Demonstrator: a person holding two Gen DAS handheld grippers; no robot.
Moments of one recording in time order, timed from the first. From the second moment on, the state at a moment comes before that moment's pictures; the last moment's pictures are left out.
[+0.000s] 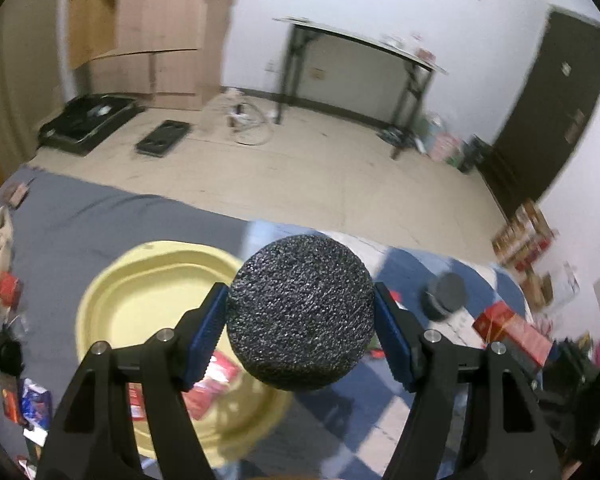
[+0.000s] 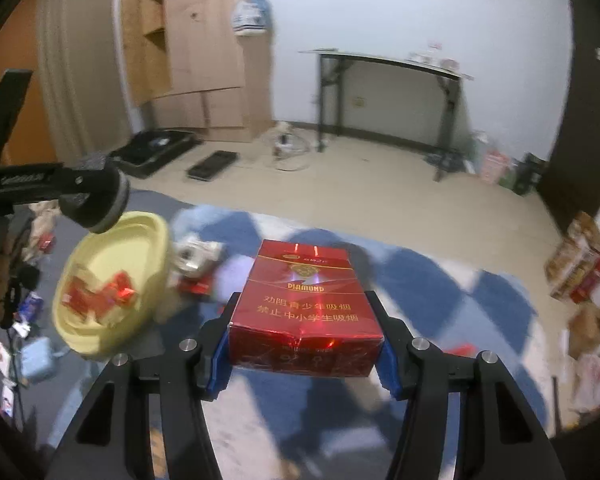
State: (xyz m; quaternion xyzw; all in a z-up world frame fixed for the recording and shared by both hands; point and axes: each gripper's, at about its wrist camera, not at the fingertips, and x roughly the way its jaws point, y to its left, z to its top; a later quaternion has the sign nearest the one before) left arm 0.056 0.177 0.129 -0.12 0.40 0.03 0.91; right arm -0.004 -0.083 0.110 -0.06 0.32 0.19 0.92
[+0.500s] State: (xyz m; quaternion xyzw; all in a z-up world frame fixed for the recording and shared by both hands) left arm 0.055 0.313 0.029 -0.17 0.47 0.13 0.85; right arm 0.025 0.070 0.070 -0.11 0.34 0.32 0.88
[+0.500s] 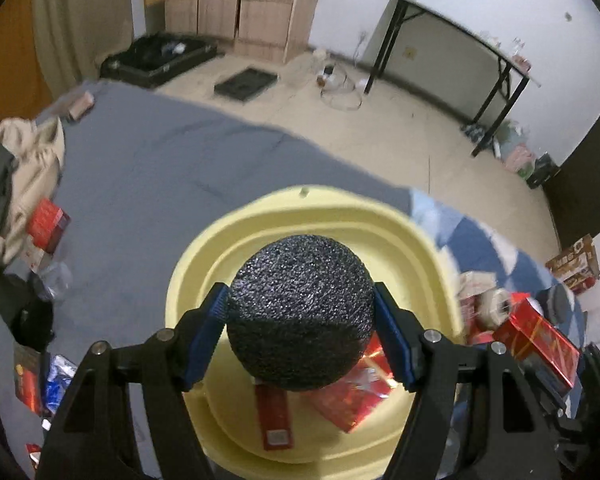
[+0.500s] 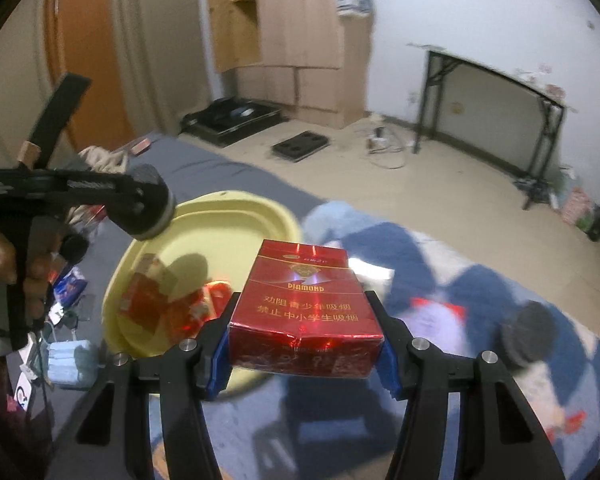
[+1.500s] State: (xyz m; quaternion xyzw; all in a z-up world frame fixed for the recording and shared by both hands) left arm 0.072 0.358 0.013 -0.26 0.45 0.15 0.84; right arm 0.064 0.184 -0.001 -0.16 0.36 0.39 0.84
